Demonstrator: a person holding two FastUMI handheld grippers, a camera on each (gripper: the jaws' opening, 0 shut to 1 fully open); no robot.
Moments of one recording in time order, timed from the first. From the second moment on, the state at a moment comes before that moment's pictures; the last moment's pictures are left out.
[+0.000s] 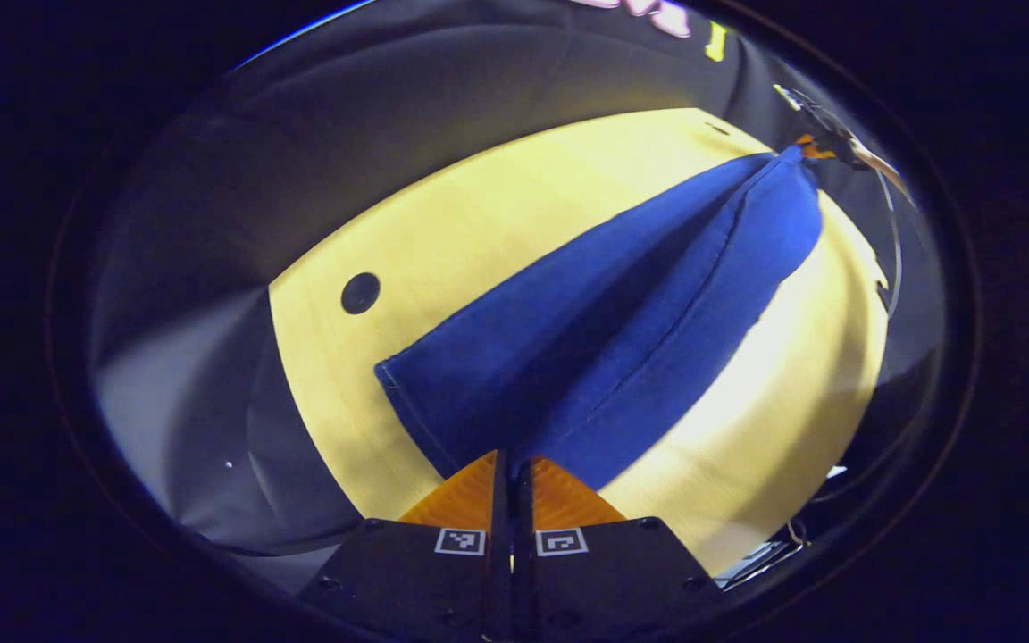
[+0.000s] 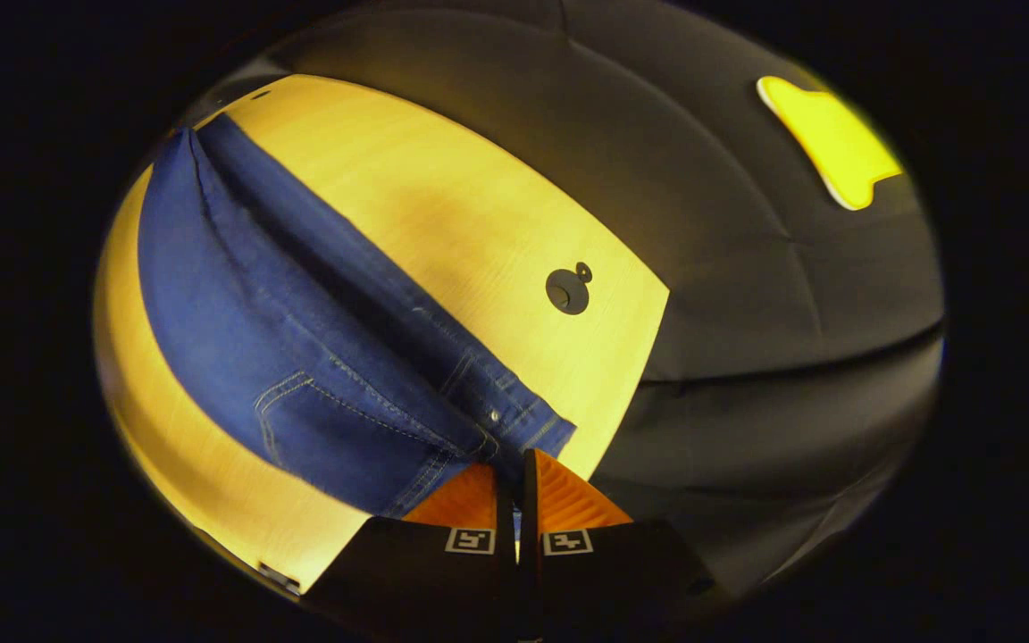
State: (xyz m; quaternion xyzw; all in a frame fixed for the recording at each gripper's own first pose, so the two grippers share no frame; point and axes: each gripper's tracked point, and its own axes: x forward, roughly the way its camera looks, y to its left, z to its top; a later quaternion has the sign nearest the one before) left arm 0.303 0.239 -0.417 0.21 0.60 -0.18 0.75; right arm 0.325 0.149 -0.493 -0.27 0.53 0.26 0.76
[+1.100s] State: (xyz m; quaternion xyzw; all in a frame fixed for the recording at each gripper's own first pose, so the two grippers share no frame) left arm 0.380 0.126 -0.247 0.16 0.22 -0.04 0.96; right arm 0.346 0.142 -0.385 -0.08 0.40 0.12 0.91
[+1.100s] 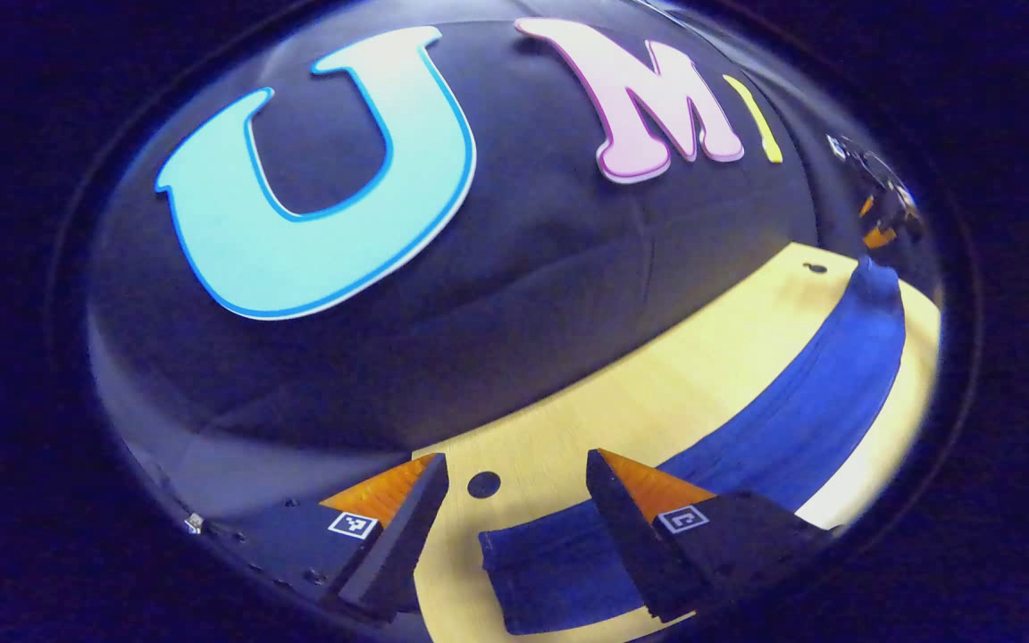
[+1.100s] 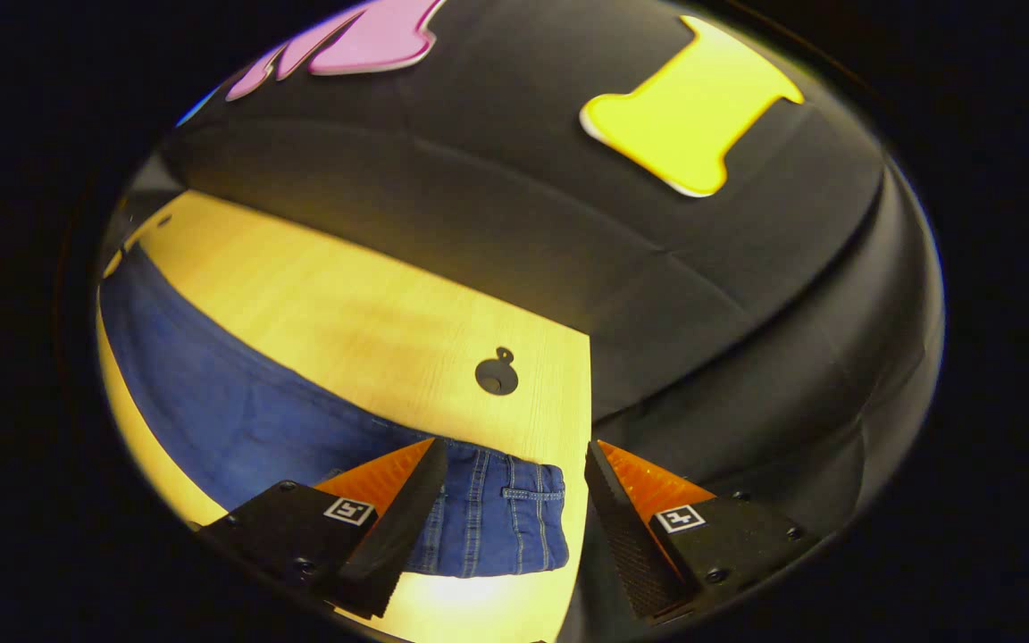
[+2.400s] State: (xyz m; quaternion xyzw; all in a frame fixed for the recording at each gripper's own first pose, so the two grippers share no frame) left arm 0.326 -0.032 -0.085 -0.14 0.09 -0.11 0.98; right arm 0.236 0.076 -0.541 0.48 0.42 -0.16 0.76
